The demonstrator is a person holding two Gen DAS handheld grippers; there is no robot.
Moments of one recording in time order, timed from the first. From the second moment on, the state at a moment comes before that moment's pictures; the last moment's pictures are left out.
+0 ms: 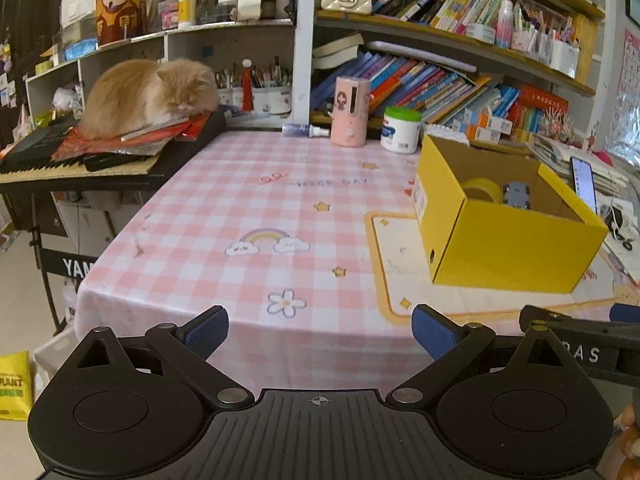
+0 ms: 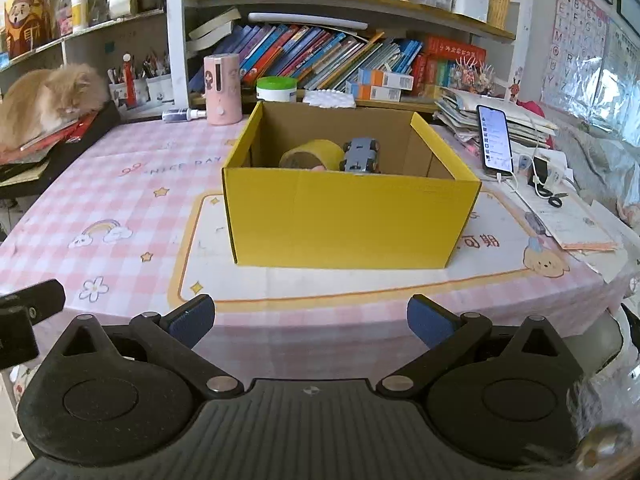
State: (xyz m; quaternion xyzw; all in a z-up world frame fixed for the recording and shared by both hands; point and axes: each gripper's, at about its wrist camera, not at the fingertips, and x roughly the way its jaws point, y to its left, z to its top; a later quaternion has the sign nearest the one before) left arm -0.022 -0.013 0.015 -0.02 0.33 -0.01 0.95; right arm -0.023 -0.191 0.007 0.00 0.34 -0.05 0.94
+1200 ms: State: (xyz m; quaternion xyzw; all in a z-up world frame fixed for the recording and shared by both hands) left arm -0.035 -0.022 0.004 0.02 0.35 0.02 0.94; right arm -0.039 -0.176 -0.007 -0.01 0.37 -0.05 0.93
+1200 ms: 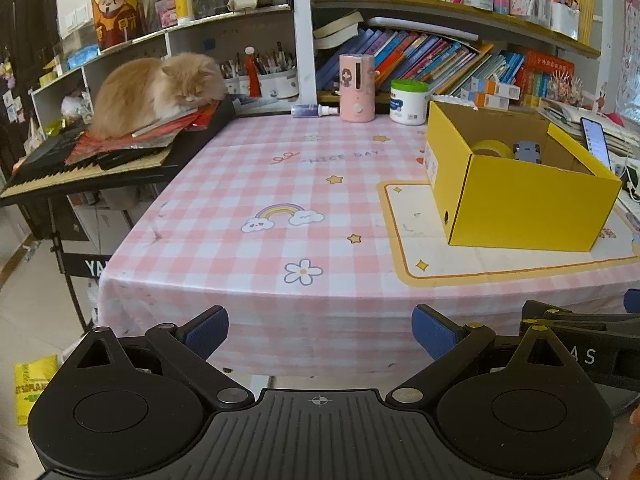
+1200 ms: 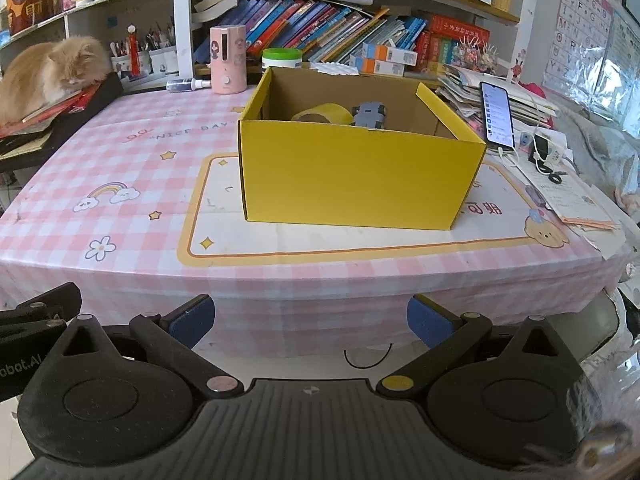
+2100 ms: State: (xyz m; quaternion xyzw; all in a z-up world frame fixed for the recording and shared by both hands) left arm -0.031 -0.023 0.002 0.03 0.36 0.02 0.93; right arm -0.036 -0.174 -0.009 -0.02 0.38 -0.06 0.92
